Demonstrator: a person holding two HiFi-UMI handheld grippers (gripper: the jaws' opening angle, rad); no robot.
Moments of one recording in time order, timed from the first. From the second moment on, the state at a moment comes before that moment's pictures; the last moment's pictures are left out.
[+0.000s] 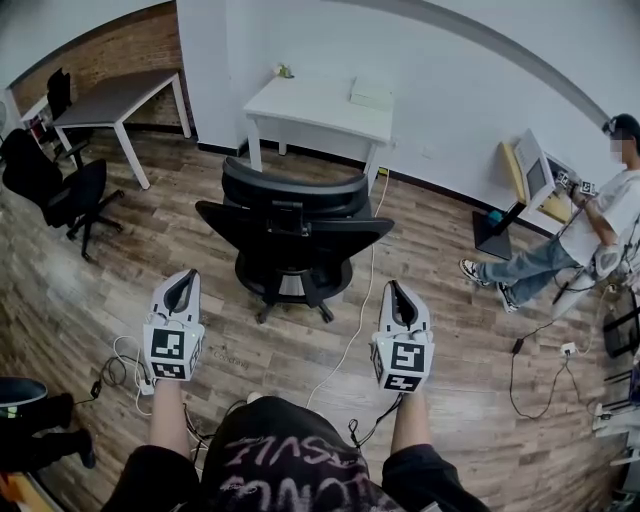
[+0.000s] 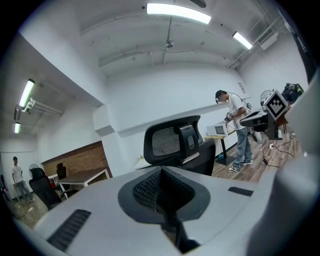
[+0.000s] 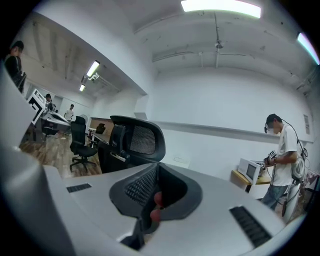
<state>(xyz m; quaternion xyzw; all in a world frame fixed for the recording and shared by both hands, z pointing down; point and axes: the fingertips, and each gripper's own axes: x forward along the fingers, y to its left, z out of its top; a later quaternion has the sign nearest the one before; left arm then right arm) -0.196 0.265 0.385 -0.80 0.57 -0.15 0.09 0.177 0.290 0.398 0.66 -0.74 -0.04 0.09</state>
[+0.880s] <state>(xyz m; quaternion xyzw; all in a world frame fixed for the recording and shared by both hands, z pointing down) -0.175 0.259 0.384 -0.78 0.58 -0.19 0.12 0.195 0.280 0.414 0.63 -0.77 -0.04 0.10</state>
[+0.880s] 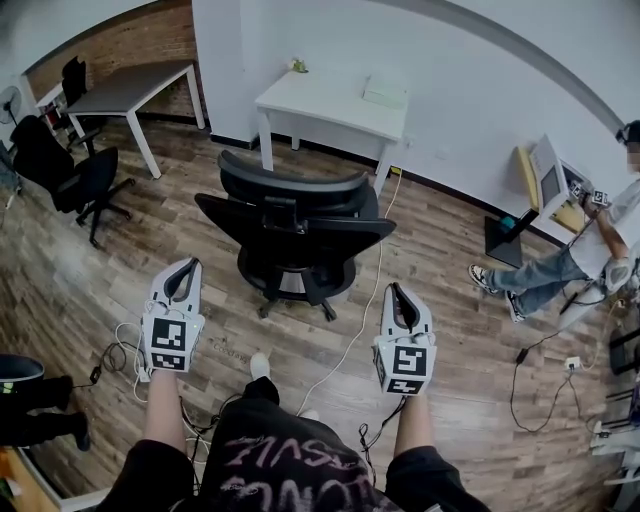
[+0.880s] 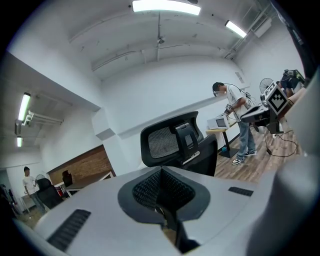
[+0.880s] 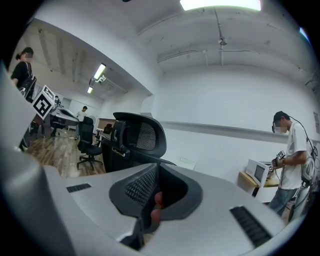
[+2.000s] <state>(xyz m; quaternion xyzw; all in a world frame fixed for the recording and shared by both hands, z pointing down) -0.219 0.074 0.425 -0.82 0.45 -0.30 0.17 0.144 0.138 0.429 0.64 -0.74 -0.04 0.17</state>
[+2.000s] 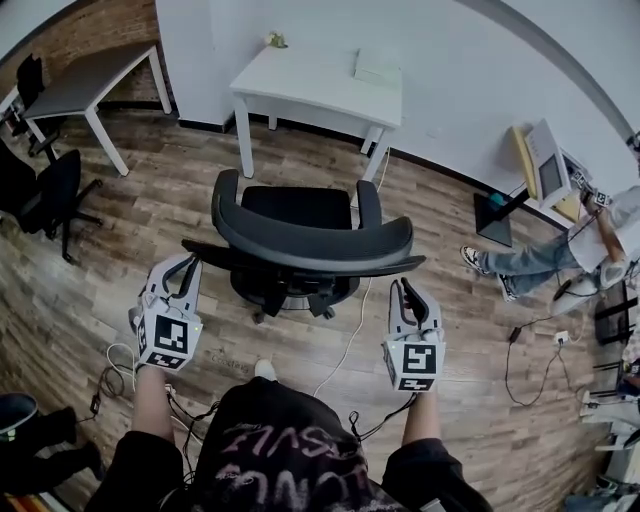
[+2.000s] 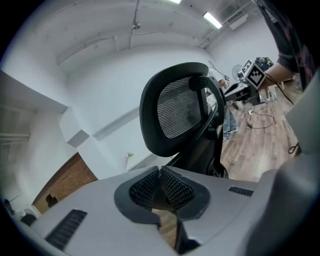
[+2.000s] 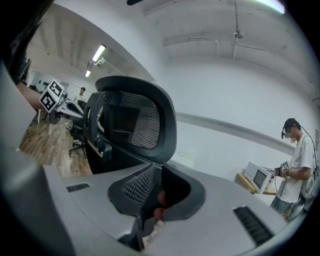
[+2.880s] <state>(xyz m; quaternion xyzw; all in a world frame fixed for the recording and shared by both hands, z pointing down) -0.204 0.058 0.454 -0.82 0.30 -0.41 0.25 0.129 0.124 0.462 0.53 -0.72 -0.14 0.42</state>
